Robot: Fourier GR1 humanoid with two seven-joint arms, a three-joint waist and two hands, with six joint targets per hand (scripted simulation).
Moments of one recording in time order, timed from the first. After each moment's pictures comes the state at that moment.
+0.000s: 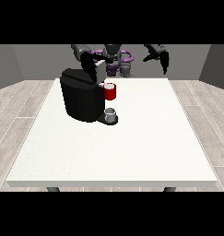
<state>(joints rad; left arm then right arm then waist) -0.28 0.09 0.14 -1.39 -0.11 -0.25 -0.08 -0.79 -0.18 -0.11 -0.98 0.03 -0.01 0.12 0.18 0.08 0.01</state>
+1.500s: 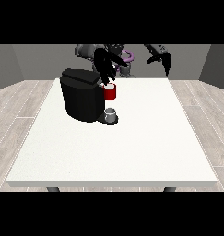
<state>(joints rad) -0.43 0.05 0.03 -1.39 -0.13 -0.30 -0.11 -0.91 -0.41 -0.14 -1.21 0.20 -0.06 0.61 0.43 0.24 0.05</state>
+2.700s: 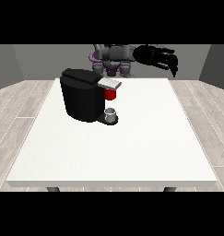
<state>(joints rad) -0.49 0.07 0.06 -1.43 -0.08 -0.33 -0.09 -1.09 -0.22 -0.07 -1.17 0.16 -0.05 0.17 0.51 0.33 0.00</state>
